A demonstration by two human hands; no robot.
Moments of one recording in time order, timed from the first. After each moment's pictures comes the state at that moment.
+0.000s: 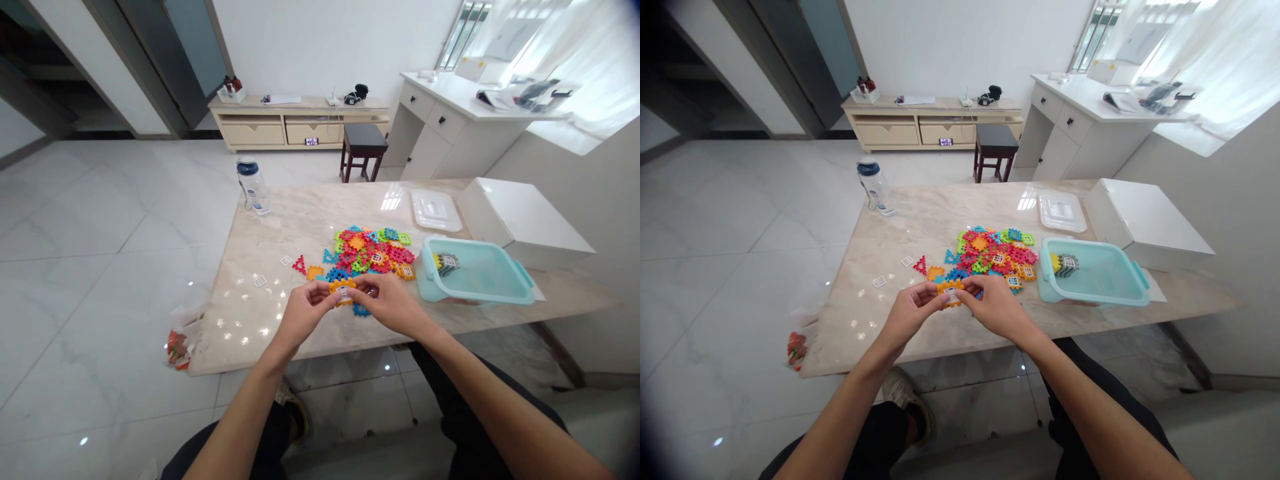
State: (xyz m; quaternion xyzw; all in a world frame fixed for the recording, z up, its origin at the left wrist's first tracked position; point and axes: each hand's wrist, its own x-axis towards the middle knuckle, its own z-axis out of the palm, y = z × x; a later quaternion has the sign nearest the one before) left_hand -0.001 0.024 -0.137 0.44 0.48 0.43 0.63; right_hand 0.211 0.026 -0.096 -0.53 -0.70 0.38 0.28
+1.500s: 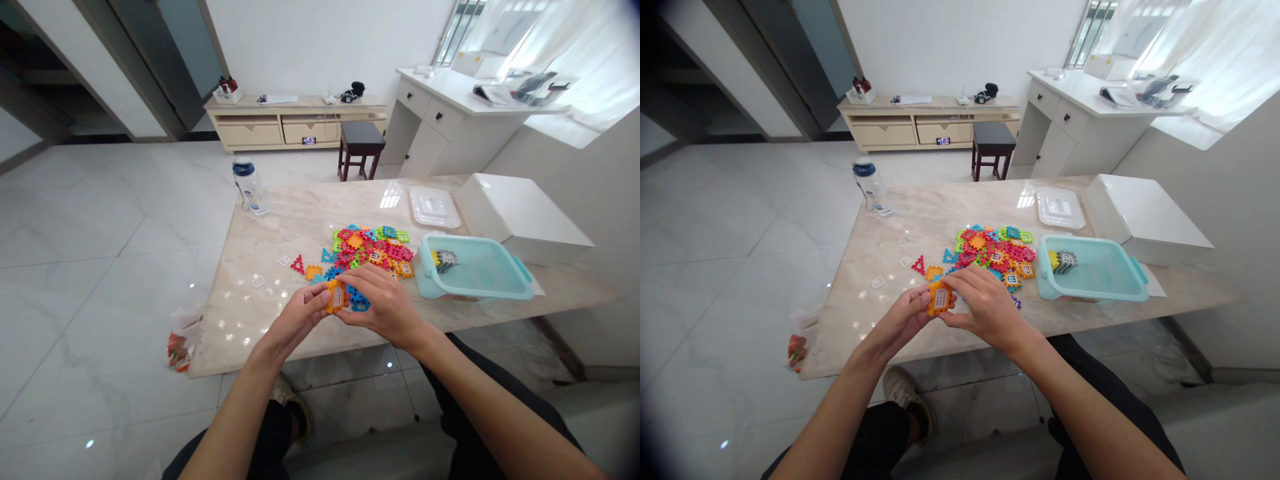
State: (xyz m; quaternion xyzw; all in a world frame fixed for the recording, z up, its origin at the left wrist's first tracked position) left_hand -0.008 0.021 -0.120 0.39 0.33 0.38 0.77; right_hand 0.210 0.019 -0.101 -0.38 -0.85 0.09 0.35
